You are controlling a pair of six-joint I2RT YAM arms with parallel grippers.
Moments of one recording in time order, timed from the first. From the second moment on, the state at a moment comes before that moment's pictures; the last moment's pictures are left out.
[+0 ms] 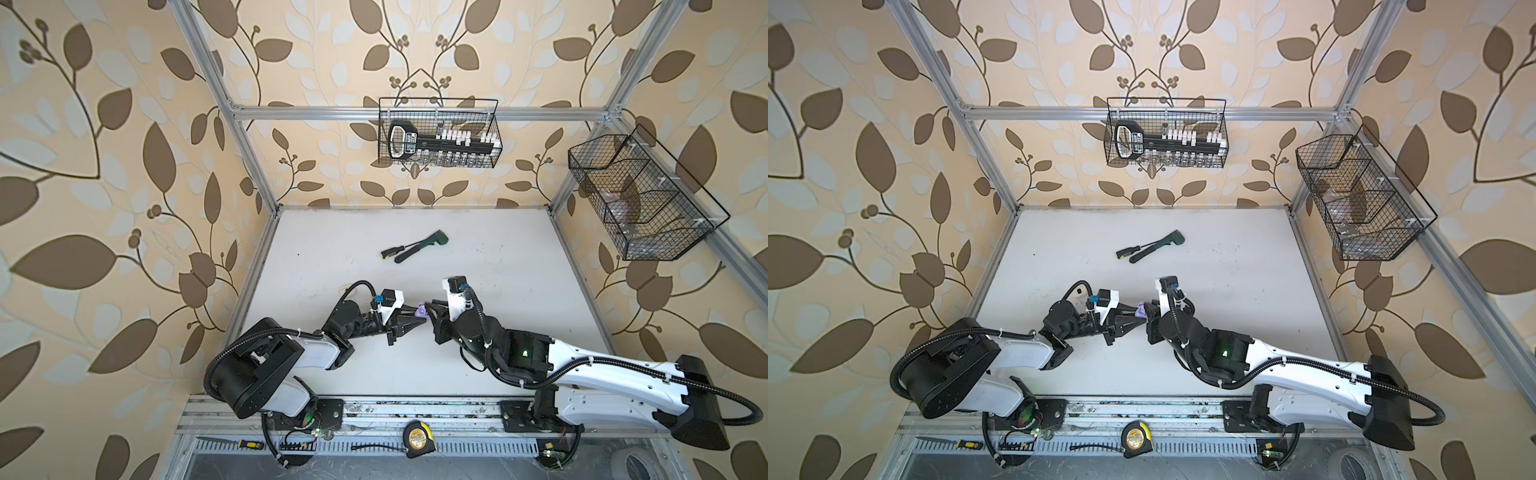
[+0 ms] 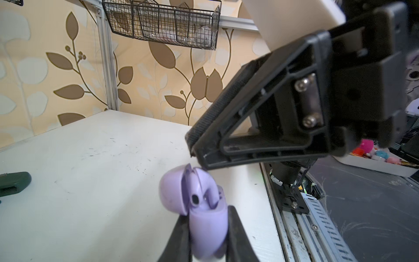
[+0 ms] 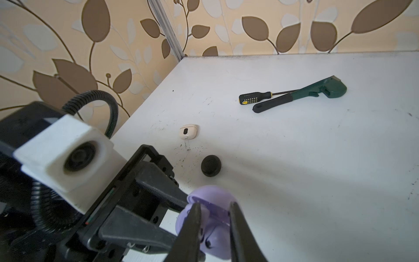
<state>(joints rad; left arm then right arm) -0.65 1.43 0.27 1.26 0.76 -0.18 1.17 1.05 0.75 -0.16 0.57 0.58</state>
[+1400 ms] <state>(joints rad) -0.69 1.41 0.20 1.27 0.76 0.04 1.24 1.01 0.69 -0.14 0.54 0.61</state>
